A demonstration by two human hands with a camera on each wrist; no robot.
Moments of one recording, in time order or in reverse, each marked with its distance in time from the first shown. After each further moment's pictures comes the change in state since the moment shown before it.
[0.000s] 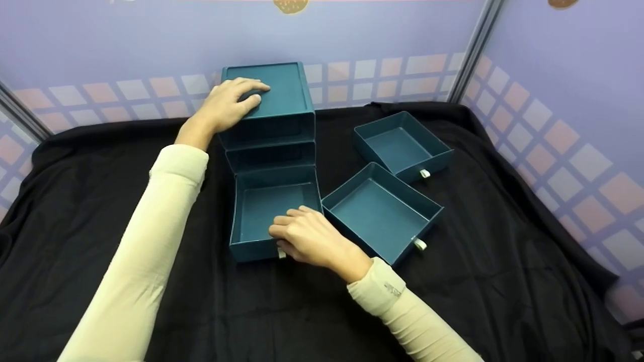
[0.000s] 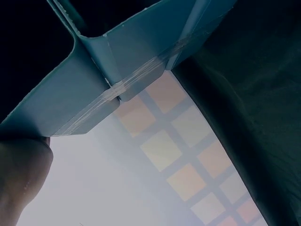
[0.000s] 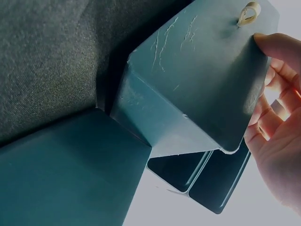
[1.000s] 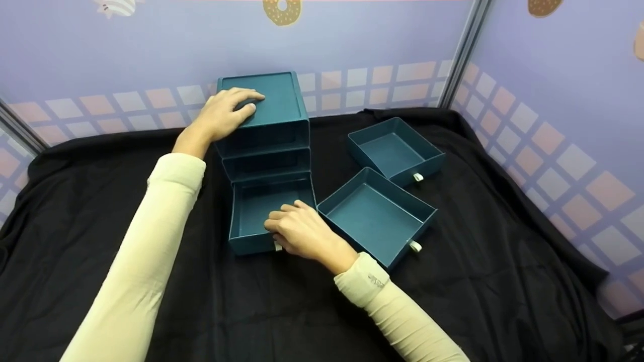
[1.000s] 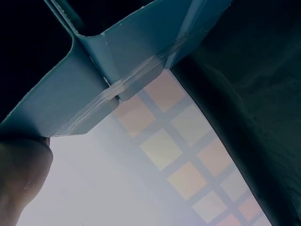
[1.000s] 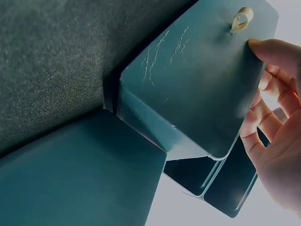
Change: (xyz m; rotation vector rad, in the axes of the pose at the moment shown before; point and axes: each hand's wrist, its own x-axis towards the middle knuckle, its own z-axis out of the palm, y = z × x) left_hand -0.001 -0.008 0.001 -0.020 0.022 0.006; right_hand 0.018 0.016 0.019 -0.108 -0.015 0.054
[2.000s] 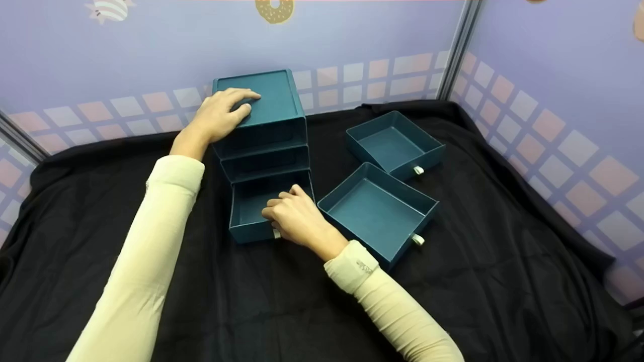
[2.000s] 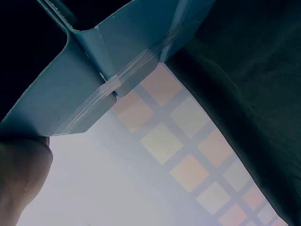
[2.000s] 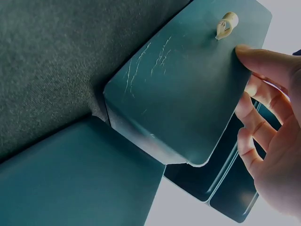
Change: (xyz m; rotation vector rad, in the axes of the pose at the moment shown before) left_hand -0.001 -0.004 -0.003 0.053 -0.002 0.000; right_hand 0.028 0.007 0.012 -0.075 0.028 0.102
